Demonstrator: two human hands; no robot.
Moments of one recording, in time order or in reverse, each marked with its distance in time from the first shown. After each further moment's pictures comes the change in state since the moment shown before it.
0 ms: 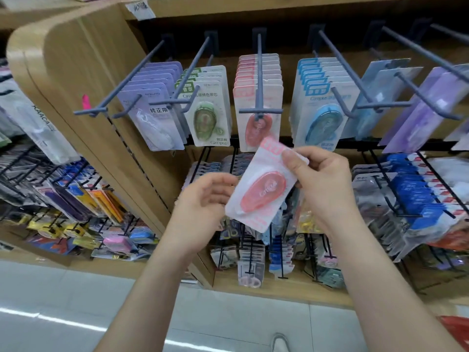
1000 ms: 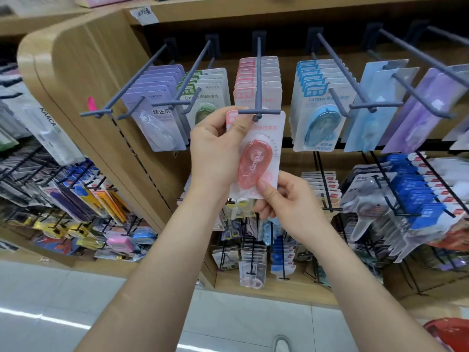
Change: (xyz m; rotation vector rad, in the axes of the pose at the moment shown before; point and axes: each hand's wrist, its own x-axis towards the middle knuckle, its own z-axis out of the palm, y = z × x) left_hand 0.053 0.052 0.031 -0.324 0.237 0.337; right_hand -0.025 0.018 0.018 -0.061 -0.314 0.151
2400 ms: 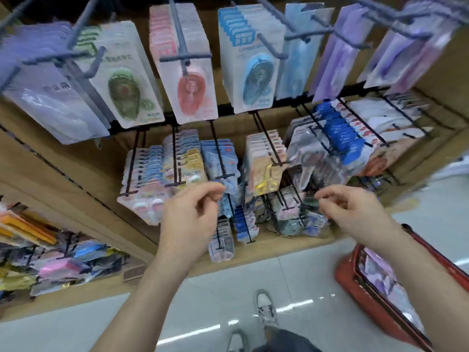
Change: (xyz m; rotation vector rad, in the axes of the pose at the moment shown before) left_hand -0.088 -0.080 -0.042 0.594 -0.379 -0.015; right_hand -0.118 0.054 -0.106 -0.671 0.350 0.402
